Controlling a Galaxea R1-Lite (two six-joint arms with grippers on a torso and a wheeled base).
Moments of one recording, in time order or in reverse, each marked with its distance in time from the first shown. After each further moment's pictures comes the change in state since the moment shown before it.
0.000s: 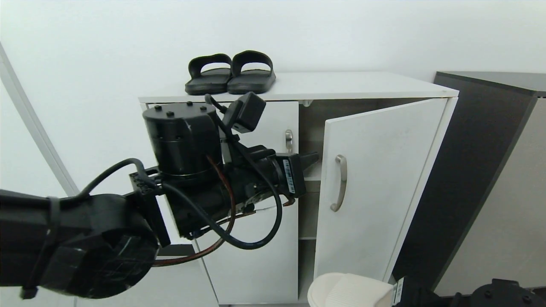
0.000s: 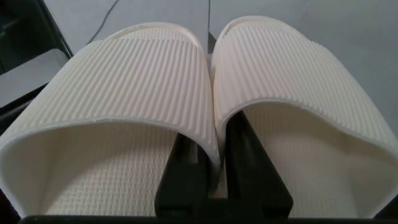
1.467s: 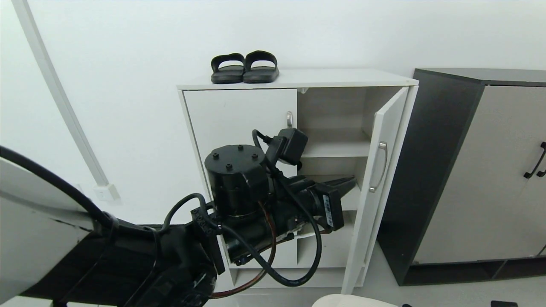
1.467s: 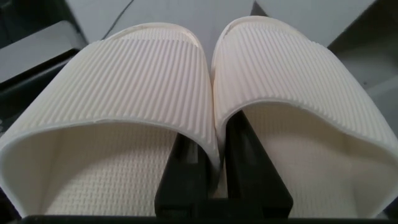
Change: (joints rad) left arm -0.091 0.172 0.053 -0.291 -0.038 0.004; right arm 0.054 0.014 0.041 -0.001 -0.001 -0.009
